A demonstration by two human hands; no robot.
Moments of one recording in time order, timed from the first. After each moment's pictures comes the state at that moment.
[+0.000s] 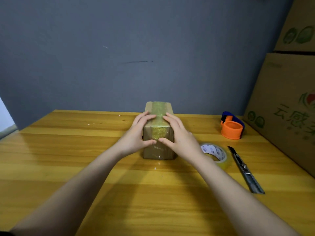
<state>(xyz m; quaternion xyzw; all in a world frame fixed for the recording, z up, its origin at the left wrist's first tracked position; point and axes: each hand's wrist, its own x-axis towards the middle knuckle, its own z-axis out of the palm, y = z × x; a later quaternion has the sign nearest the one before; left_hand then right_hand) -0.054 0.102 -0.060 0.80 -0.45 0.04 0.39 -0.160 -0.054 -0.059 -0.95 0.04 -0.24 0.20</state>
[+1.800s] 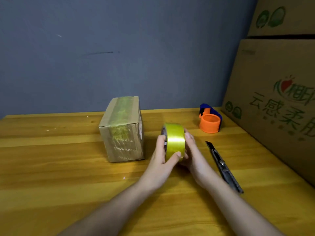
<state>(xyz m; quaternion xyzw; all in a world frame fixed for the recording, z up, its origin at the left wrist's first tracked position) -0.155 -0.015 -0.113 0.60 -0.43 -0.15 0.66 -0.216 -0.123 -0.106 -0.64 0.12 -0.20 0.73</state>
